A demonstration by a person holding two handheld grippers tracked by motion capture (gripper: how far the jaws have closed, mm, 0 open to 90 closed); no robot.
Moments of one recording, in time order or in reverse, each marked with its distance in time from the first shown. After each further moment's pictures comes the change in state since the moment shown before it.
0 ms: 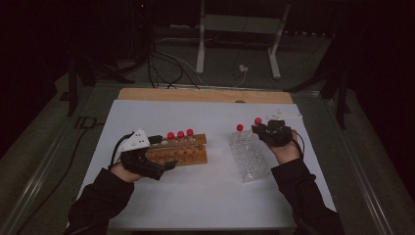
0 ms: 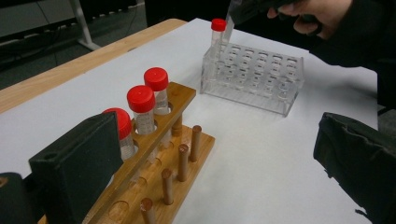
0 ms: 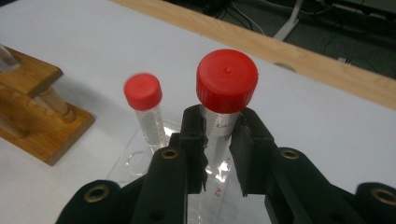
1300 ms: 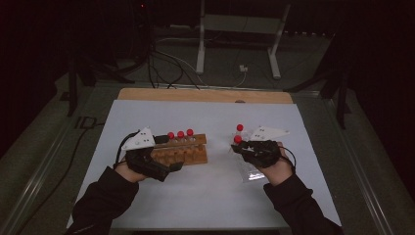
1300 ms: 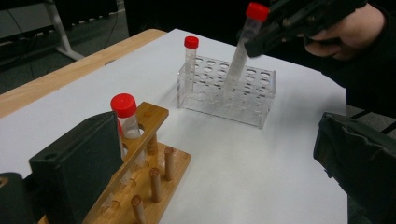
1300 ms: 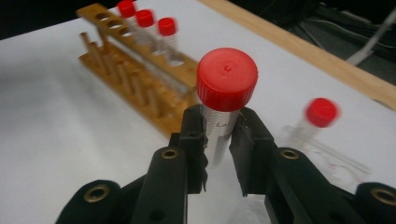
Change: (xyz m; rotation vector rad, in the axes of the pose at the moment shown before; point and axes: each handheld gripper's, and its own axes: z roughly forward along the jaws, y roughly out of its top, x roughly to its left) left arm -0.014 0.017 0.004 -0.018 -0.075 0.014; right arm 0.085 0.004 -0.036 -0.016 0.233 -0.178
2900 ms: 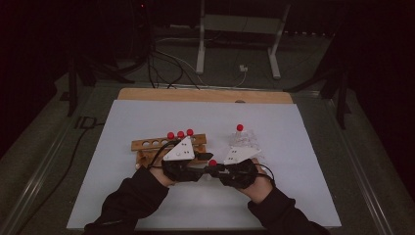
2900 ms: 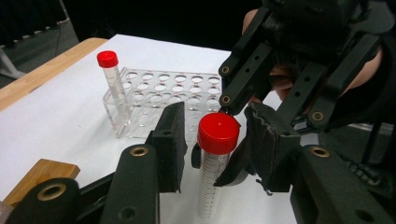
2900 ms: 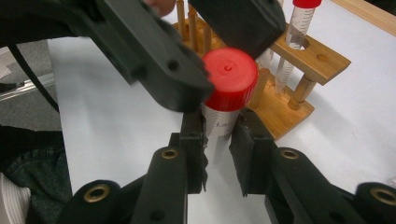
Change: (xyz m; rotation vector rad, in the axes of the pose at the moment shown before) left arm -0.045 0.016 0.070 0.030 -0.143 0.147; right arm 0.061 -0.008 0.028 0.060 0.202 -0.087
